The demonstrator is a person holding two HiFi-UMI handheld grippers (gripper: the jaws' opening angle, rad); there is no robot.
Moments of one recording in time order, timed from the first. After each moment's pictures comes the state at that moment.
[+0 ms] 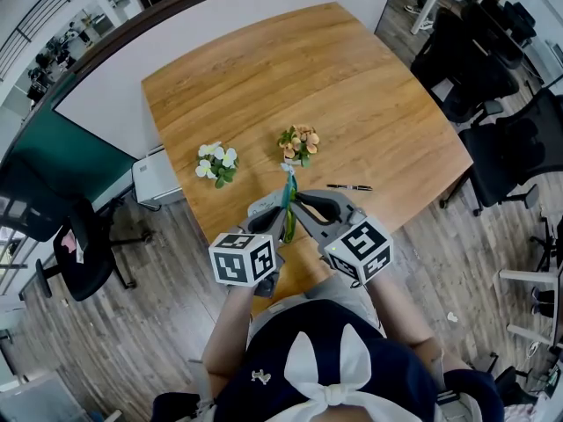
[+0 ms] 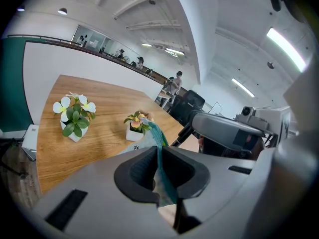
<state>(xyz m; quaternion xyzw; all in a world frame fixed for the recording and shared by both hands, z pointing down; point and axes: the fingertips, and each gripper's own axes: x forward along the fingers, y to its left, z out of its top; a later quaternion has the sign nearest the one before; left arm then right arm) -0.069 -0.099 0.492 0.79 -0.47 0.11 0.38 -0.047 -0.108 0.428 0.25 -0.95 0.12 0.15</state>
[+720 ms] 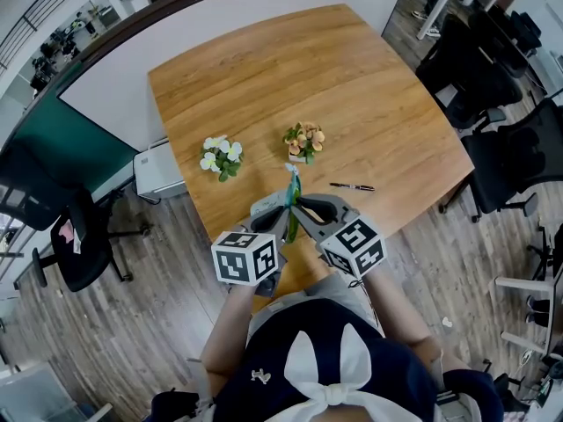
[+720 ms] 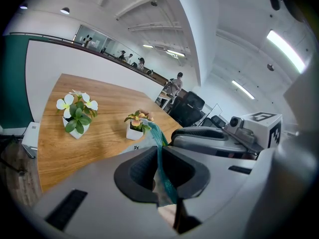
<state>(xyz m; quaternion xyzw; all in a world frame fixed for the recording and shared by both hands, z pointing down) -0.069 -0.090 0.493 0.79 -0.47 0.10 0.38 -0.054 -0.097 0.469 0.23 -0.94 0.15 0.19</state>
